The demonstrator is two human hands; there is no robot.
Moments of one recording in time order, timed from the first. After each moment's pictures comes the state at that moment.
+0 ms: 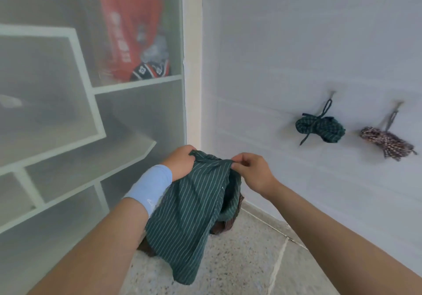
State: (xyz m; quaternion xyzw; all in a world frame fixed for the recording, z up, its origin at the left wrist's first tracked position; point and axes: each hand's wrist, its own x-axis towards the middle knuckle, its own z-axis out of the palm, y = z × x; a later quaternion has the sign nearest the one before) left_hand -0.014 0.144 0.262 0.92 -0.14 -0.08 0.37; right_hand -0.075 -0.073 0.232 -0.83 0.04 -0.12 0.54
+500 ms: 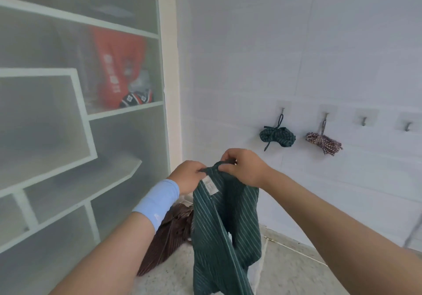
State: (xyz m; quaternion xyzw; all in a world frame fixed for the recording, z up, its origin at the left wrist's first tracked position) left_hand -0.102 0.123 0.293 0.88 -0.28 -0.06 0.37; right_hand -0.171 -0.065 0.319 -0.94 -0.03 -0.13 0.30
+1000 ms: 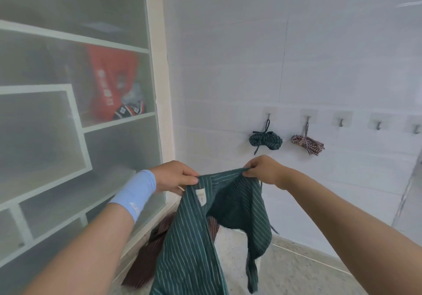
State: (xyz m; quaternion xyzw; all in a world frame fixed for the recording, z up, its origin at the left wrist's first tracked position) left_hand -0.105 0.154 0.329 0.84 -0.32 -0.23 0.38; right_hand -0.207 -0.118 0.325 -0.91 0.14 -0.06 0.38
